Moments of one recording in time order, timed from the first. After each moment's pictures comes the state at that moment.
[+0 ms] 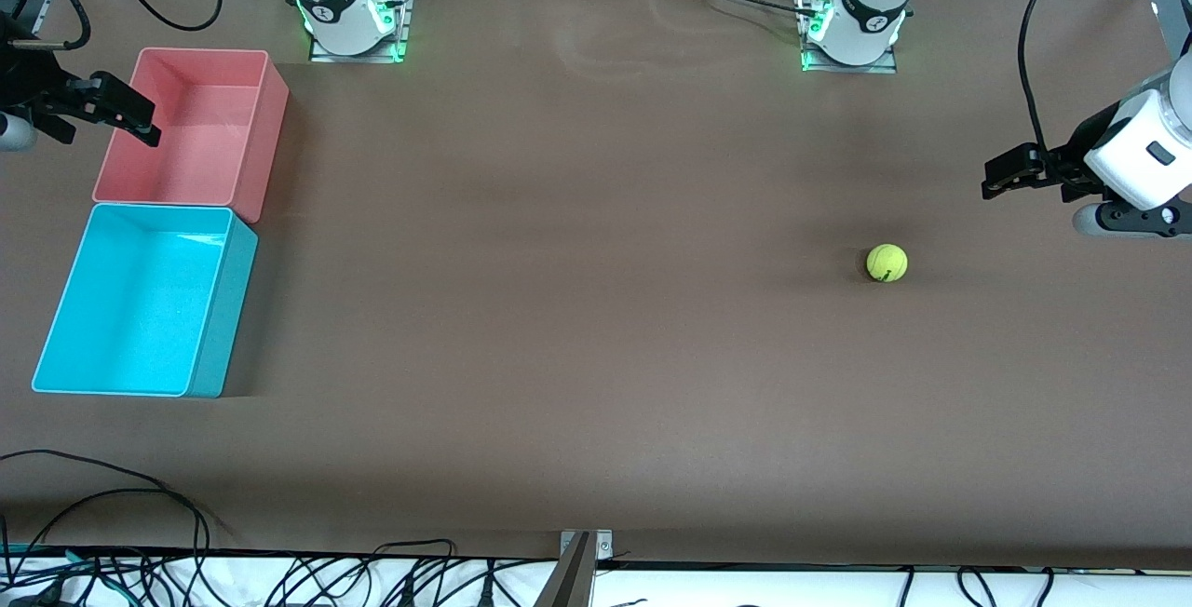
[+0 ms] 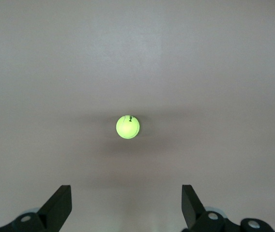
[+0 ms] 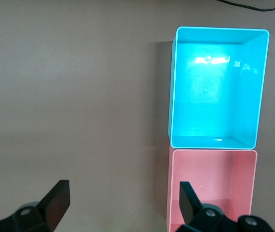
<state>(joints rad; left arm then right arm) 0.11 0.13 -0.15 -1.50 0.00 1.49 -0.03 -0.06 -0.05 0.08 -1.61 -0.02 1.55 0.03</state>
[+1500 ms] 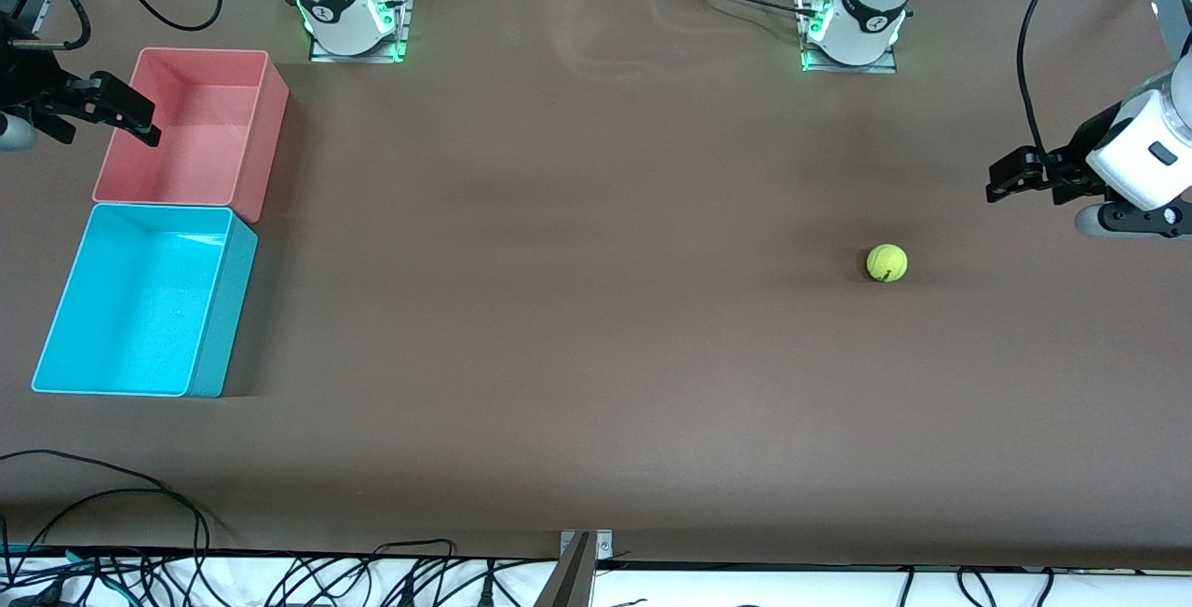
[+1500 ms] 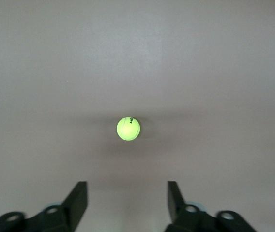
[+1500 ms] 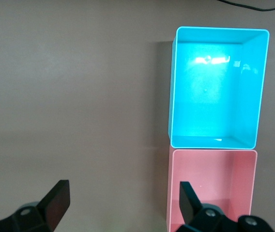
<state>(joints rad) 0.11 0.13 -0.15 -1.50 0.00 1.50 -0.03 -0.06 -0.05 0.08 -1.61 -0.02 1.55 0.03</state>
